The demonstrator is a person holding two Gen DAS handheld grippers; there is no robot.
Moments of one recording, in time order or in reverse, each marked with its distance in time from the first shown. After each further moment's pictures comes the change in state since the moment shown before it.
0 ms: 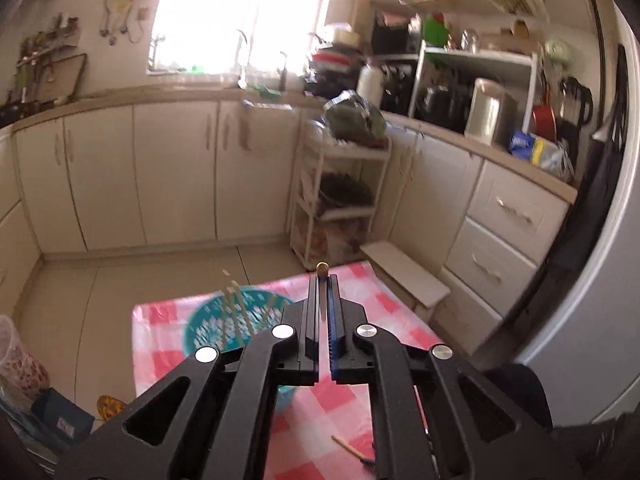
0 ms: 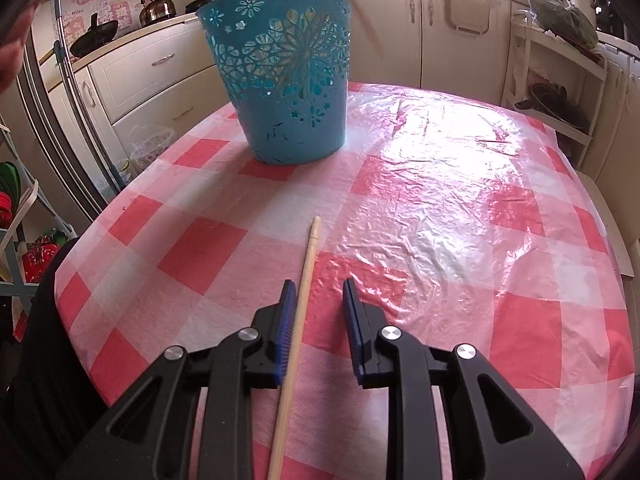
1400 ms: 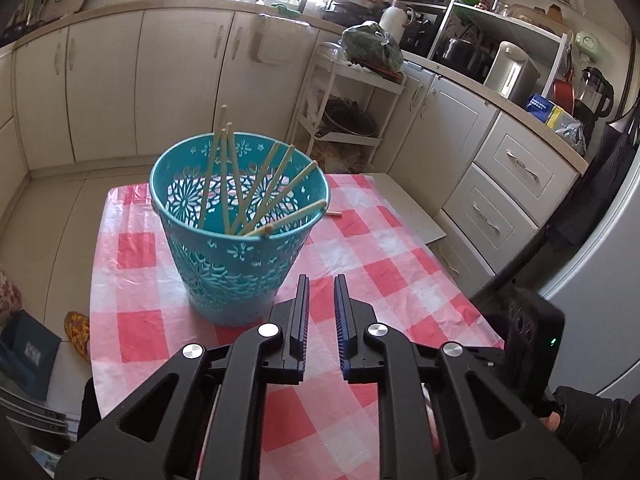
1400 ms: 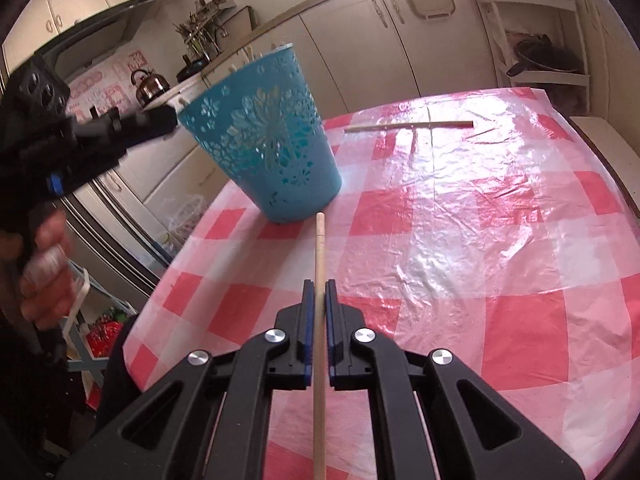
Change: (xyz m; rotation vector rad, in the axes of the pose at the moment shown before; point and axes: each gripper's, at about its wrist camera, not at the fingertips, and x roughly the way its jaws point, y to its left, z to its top) left arm 0.045 0.013 -0.123 -0.136 0.277 -0.066; right arm -0.037 -0.053 0.016 0.284 -0.142 0.235
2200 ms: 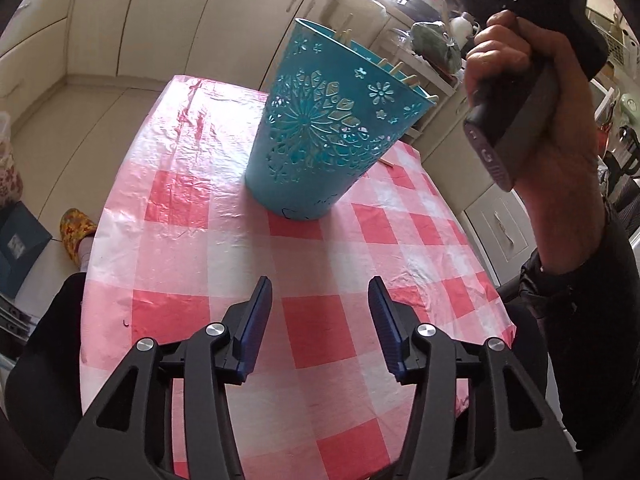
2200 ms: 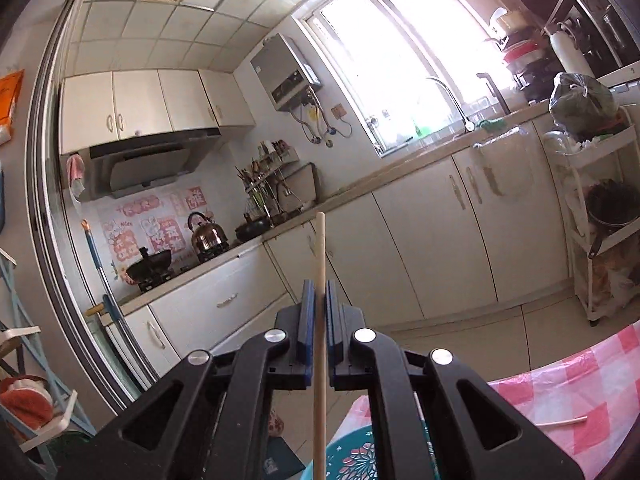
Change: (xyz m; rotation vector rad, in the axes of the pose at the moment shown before) left arm 0.003 0.064 -0.094 -0.261 0.046 0.022; right arm 0.049 0.111 0.213 -0.101 -0.500 0.135
